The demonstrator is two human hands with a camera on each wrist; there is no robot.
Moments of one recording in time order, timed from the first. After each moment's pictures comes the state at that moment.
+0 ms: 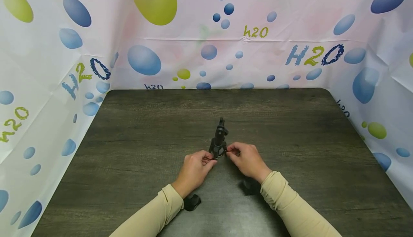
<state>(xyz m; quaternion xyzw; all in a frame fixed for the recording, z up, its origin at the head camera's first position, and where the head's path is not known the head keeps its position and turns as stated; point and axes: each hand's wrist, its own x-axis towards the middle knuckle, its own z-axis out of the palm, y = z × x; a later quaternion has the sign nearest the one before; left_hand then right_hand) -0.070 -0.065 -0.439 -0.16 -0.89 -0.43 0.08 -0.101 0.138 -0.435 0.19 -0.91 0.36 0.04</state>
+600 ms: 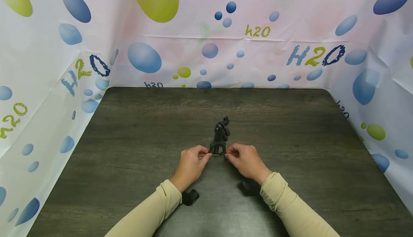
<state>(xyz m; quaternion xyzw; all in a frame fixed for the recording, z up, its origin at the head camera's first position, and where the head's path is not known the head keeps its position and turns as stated) -0.083 -0.069 -0.441 -0.14 -0.89 -0.43 0.12 -0.099 0.137 -0.435 0.20 -0.91 0.36 0.04</state>
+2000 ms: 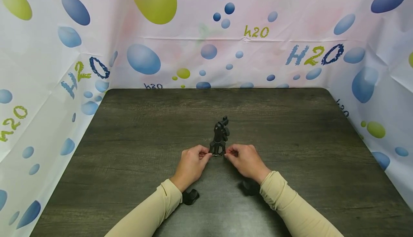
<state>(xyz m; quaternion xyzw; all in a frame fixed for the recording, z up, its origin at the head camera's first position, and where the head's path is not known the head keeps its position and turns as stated) -0.084 -0.070 -0.439 -0.13 -0.90 -0.42 0.09 -0.099 0.135 -0.432 0.21 -0.91 0.35 0.04</state>
